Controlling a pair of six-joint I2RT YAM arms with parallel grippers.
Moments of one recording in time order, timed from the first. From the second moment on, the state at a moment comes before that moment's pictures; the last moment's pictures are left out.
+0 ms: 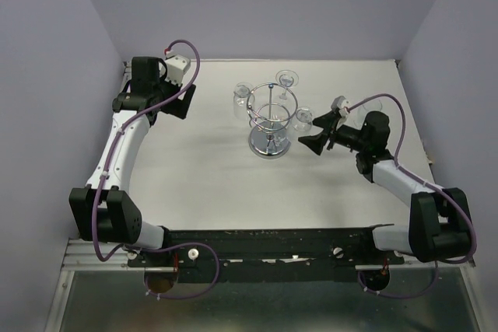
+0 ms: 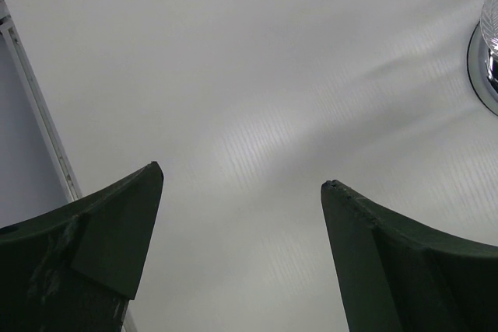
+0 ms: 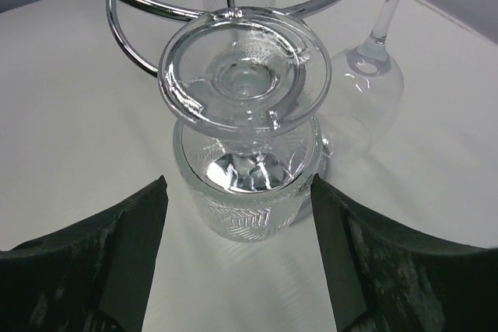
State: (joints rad) left arm -0.06 1.43 1.37 -0.63 0.17 0.33; right arm 0.13 1.29 0.55 0.59 -0.93 -0.10
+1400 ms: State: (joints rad) left arm -0.07 1.43 1.33 -0.63 0.17 0.31; right arm 0.19 1.34 0.59 0.64 -0.80 -0.05
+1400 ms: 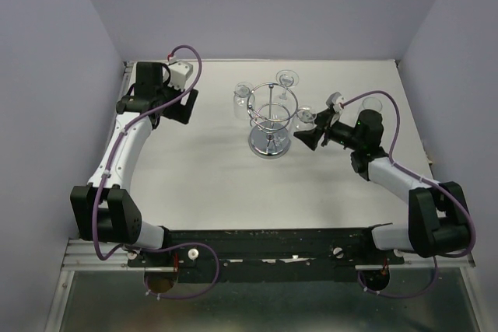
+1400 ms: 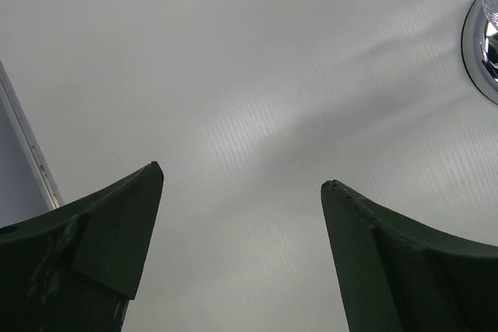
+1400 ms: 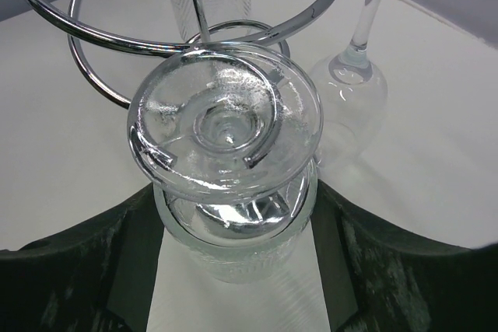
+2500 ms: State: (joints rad) left arm -0.17 1.23 1.28 -0.54 0.18 0.39; right arm 0.19 0.96 0.60 0.11 -0.65 -0.06
